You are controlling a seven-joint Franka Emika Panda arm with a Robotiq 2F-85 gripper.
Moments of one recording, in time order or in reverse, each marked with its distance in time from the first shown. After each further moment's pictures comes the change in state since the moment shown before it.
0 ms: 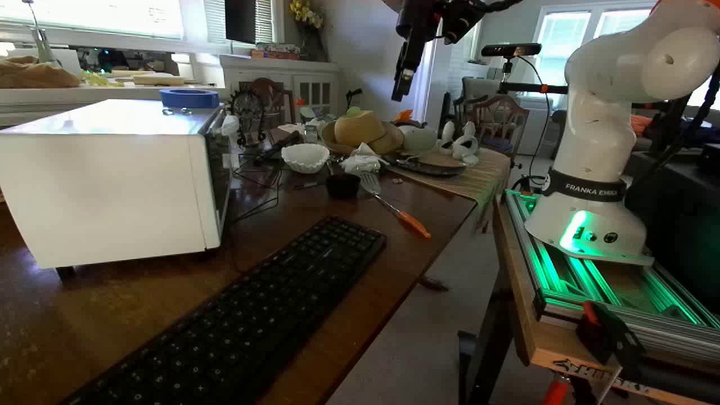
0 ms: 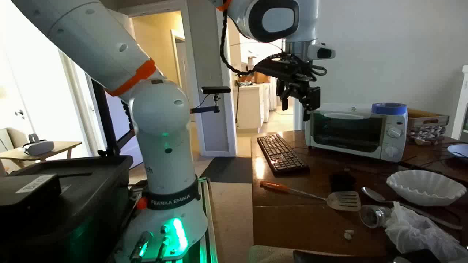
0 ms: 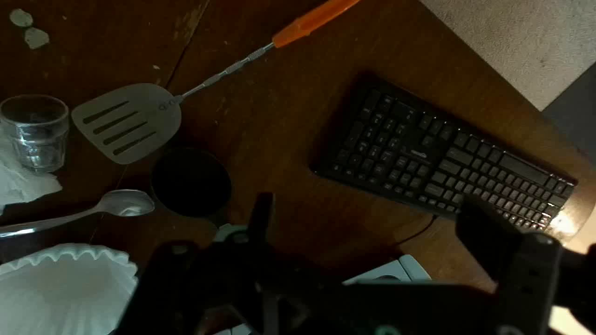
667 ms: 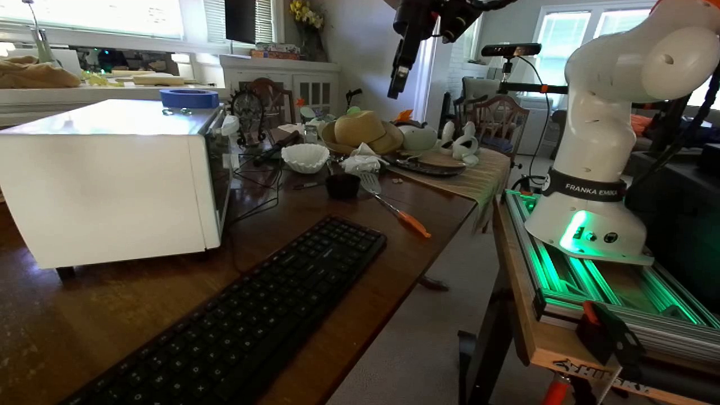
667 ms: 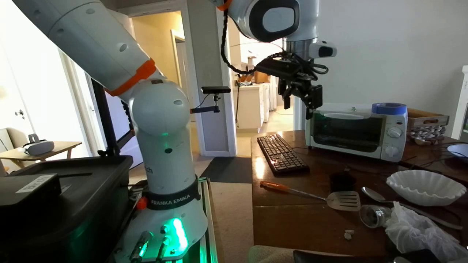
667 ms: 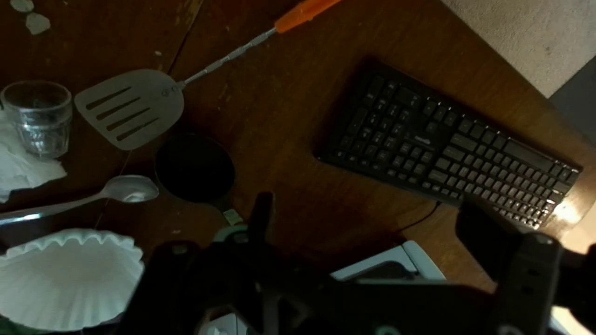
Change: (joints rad) arm 0.000 0.009 0.001 0.009 0.006 0.033 0.002
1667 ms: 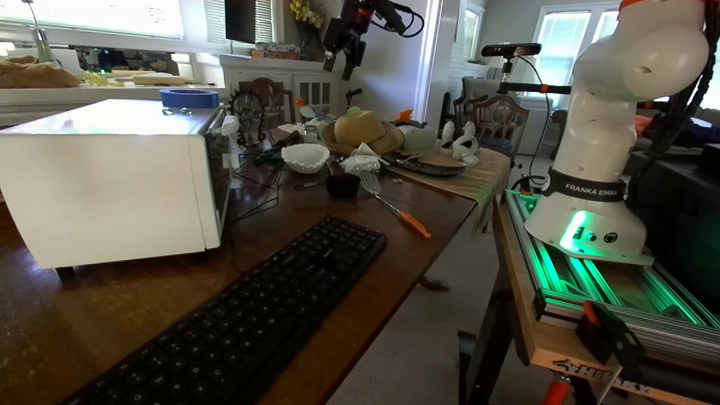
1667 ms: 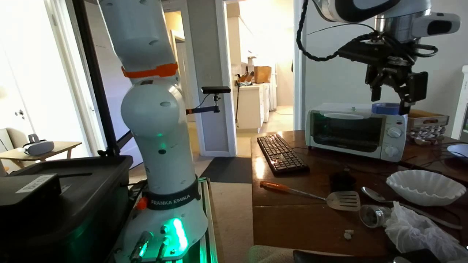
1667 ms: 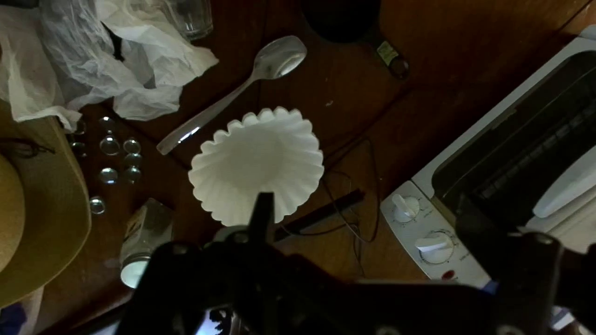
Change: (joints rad) arm -0.177 0.507 -0.088 0.510 0.065 0.026 0.112
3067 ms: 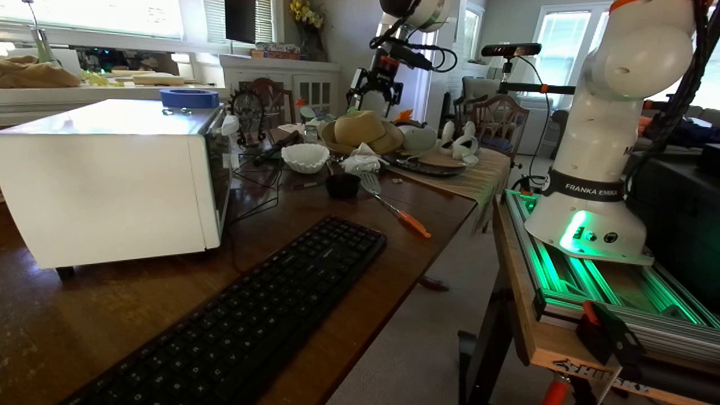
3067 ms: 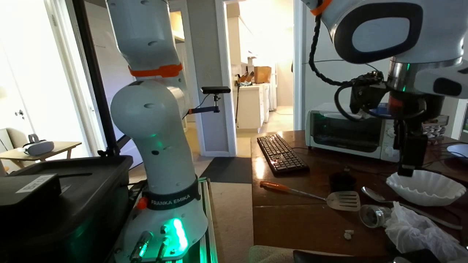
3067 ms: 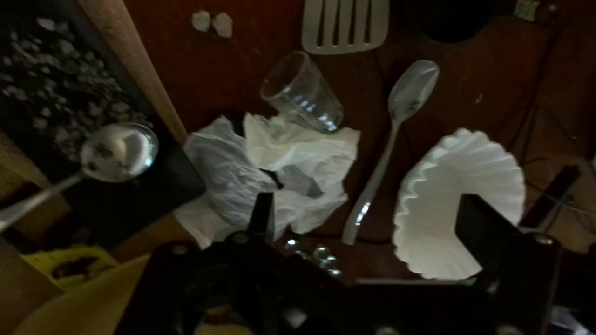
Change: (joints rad) arm -0.188 0.058 -0.013 -0.163 0.012 0.120 0.362
